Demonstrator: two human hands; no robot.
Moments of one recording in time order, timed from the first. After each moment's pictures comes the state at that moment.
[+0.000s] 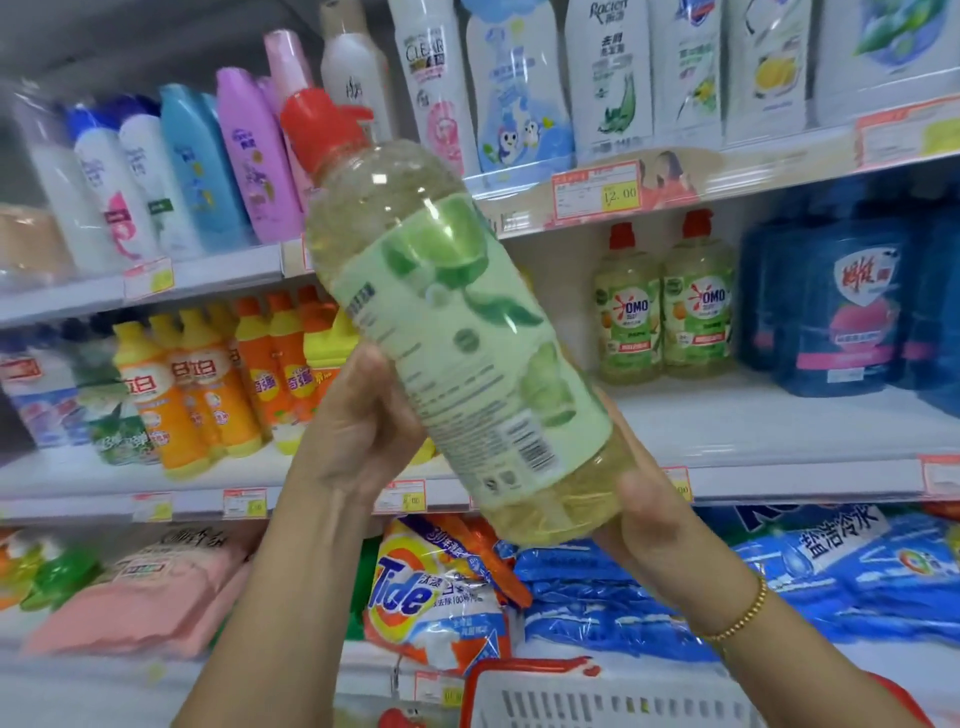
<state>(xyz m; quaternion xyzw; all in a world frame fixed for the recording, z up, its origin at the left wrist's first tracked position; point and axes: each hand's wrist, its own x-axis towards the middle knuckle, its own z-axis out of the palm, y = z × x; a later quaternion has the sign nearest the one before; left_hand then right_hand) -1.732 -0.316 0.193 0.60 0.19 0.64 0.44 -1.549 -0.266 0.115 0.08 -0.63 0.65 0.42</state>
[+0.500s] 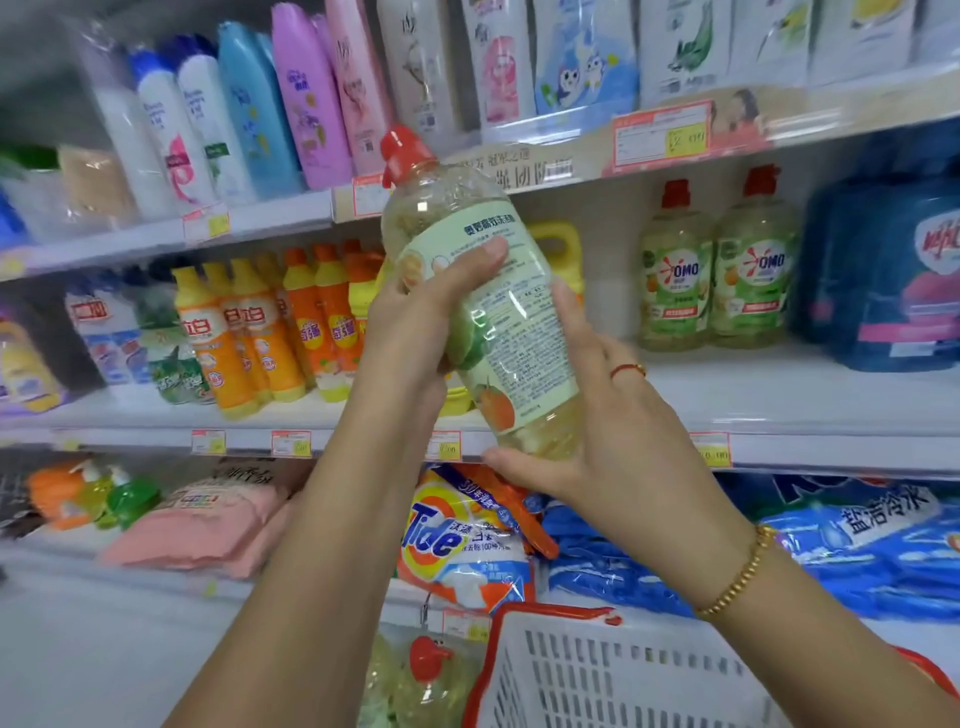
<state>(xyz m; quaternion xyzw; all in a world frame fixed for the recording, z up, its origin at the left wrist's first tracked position) -1.714 -0.325 0.210 0.44 0.42 0.74 0.30 -1.568 -0.311 0.145 -0.29 -0.86 0.09 0.41</state>
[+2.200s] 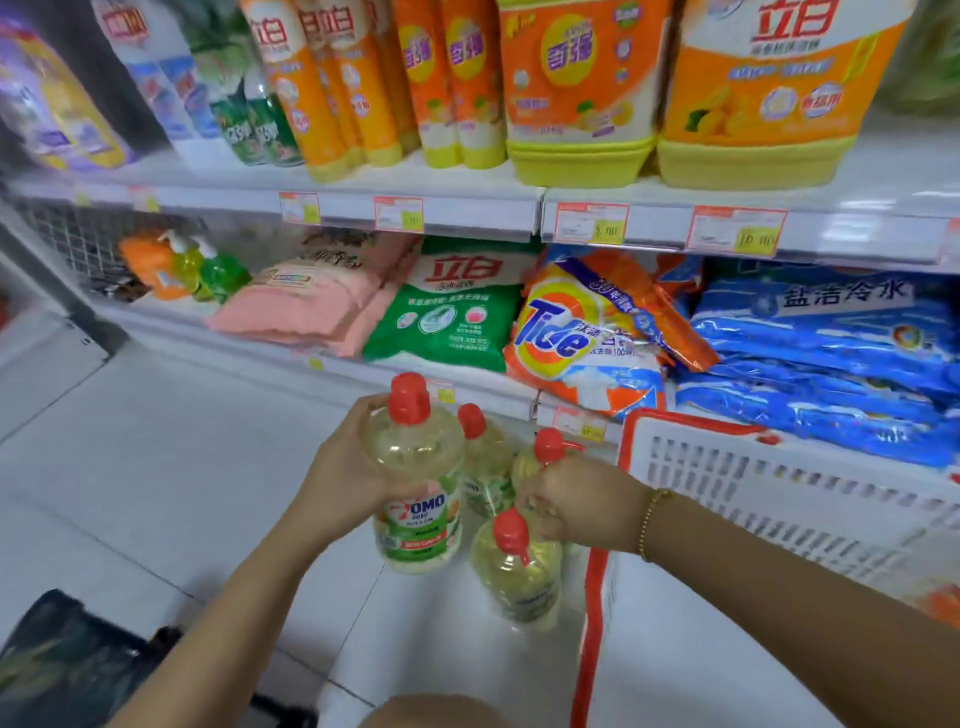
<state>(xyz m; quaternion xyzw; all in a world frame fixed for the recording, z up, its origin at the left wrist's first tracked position) -1.905 -0.502 -0.051 0.38 0.79 0.43 0.23 -1.717 -0.348 -0.081 -0.15 -0.98 0.12 -0.11</state>
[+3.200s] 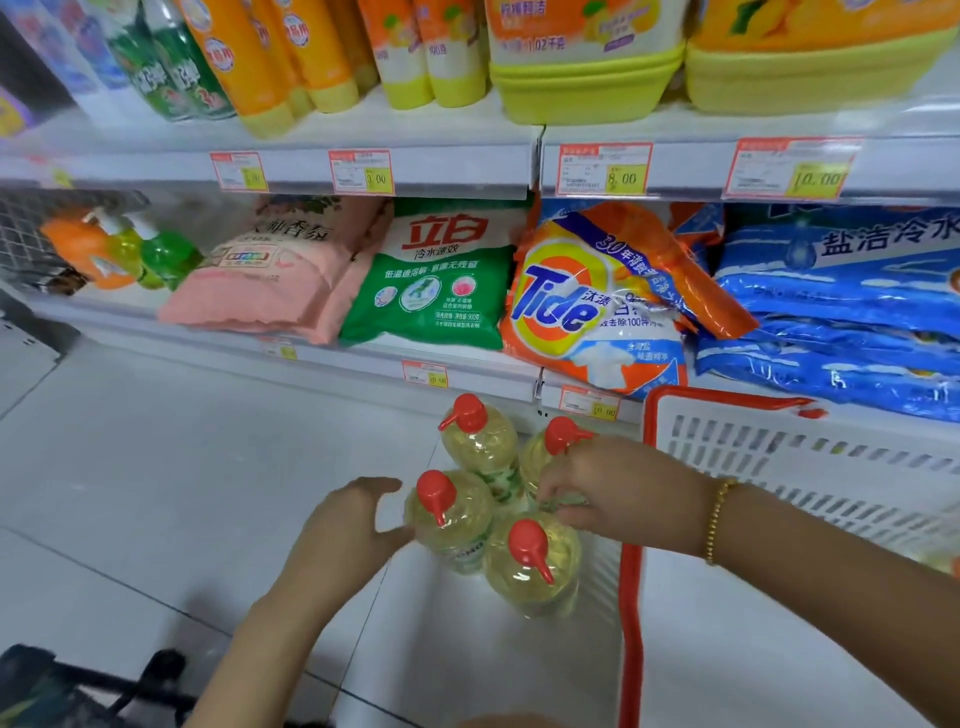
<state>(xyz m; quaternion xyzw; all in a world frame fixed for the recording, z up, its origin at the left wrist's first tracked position) -1.928 -0.505 -0.104 0.45 0.86 0.13 0.18 -1.722 -0.330 -0.074 -0.13 -0.97 0.19 -0.06</state>
